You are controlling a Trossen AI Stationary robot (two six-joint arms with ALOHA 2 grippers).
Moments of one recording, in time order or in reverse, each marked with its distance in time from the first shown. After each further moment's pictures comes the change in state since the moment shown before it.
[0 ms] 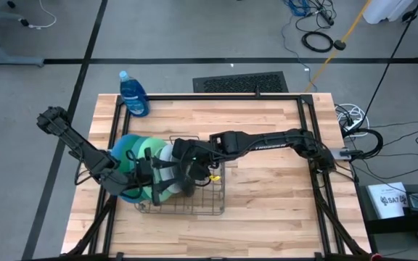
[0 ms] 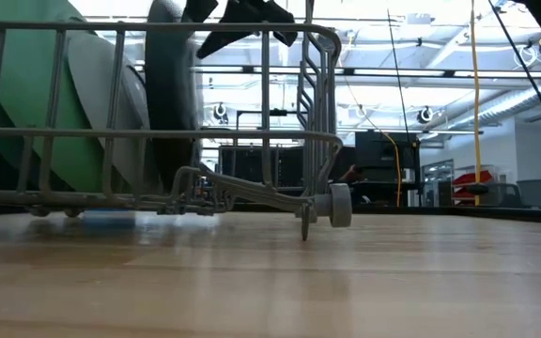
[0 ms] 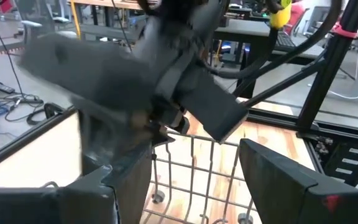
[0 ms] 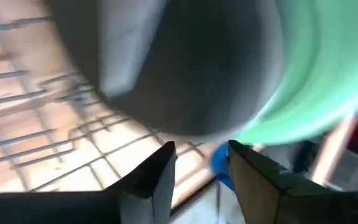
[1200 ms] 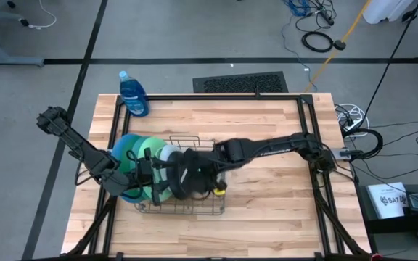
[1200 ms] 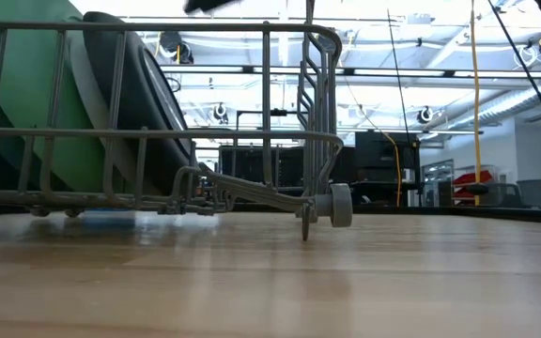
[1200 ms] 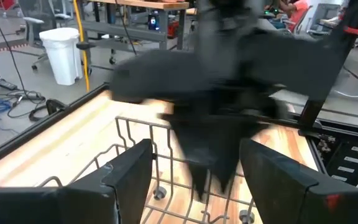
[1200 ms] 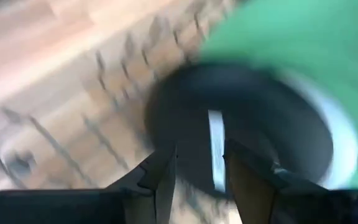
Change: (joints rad) left arm 0.000 0.000 -0.002 -0.019 -0.005 -0.022; right arm 0.073 -0.026 0.010 -0.075 -0.315 0.651
